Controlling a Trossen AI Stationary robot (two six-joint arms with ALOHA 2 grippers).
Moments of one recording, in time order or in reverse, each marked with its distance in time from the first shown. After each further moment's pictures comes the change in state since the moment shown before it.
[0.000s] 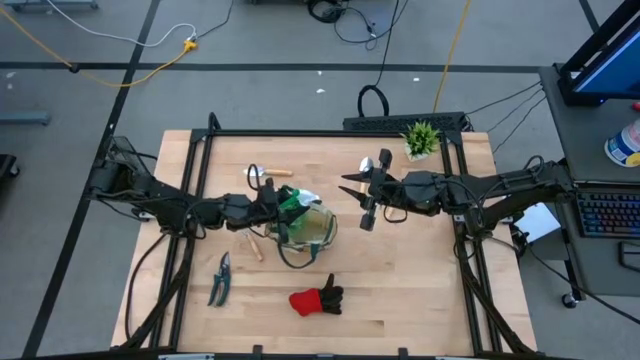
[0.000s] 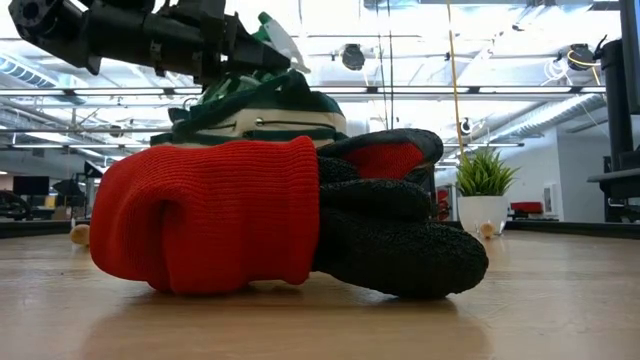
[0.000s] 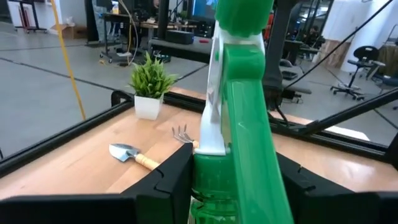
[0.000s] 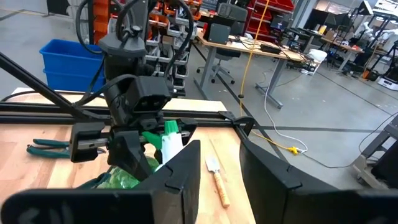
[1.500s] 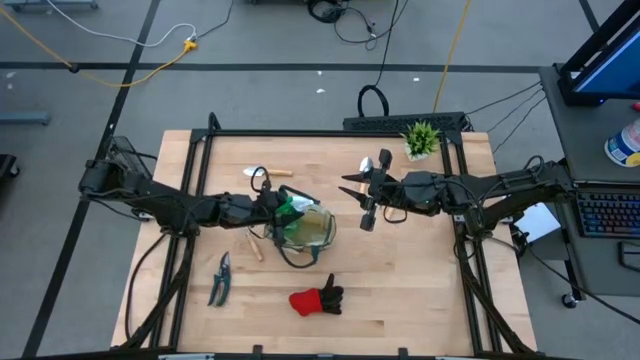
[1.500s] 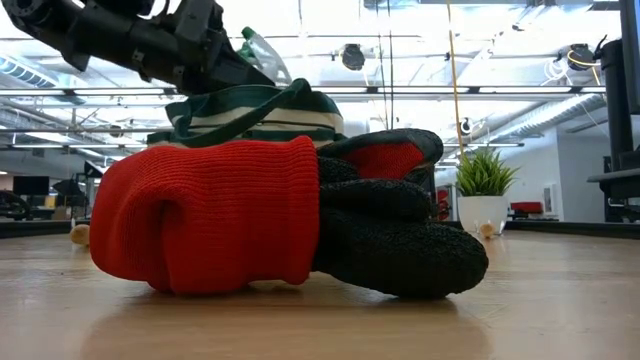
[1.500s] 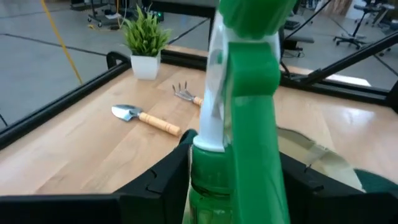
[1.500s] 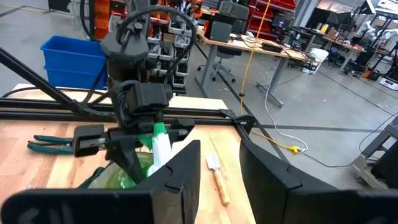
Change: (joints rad) left arm 0.004 -0.107 0.000 -0.315 0.062 -0.015; right arm 0.000 0.000 0.000 -0.011 -0.004 -0.003
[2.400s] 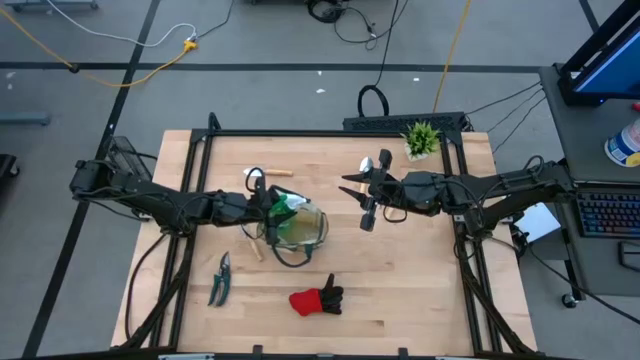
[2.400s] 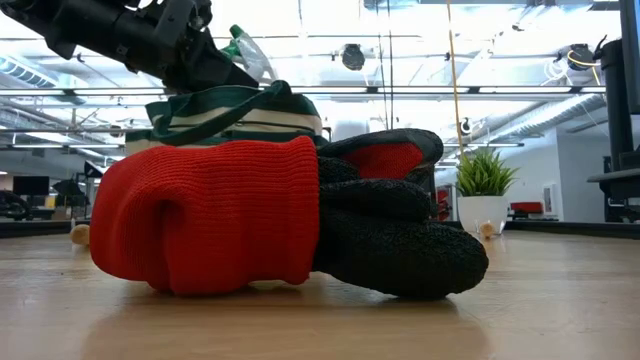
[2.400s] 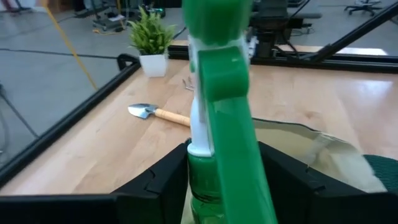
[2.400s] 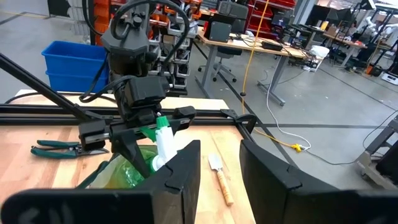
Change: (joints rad) left arm 0.000 -0.099 0.000 -0.144 -0.029 0.111; right arm 0.000 0.000 0.000 0.003 0.000 0.027
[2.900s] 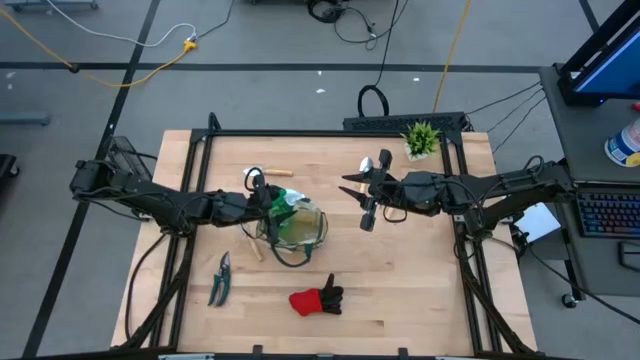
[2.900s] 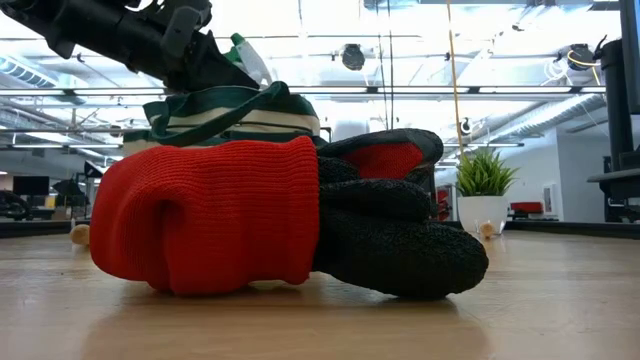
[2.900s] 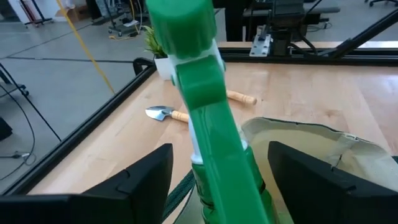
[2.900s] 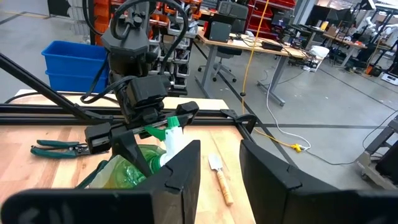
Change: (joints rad) left arm -0.003 0.001 0.000 0.004 -0.053 0.046; right arm 0.000 0.000 0.000 0.000 0.000 -0.001
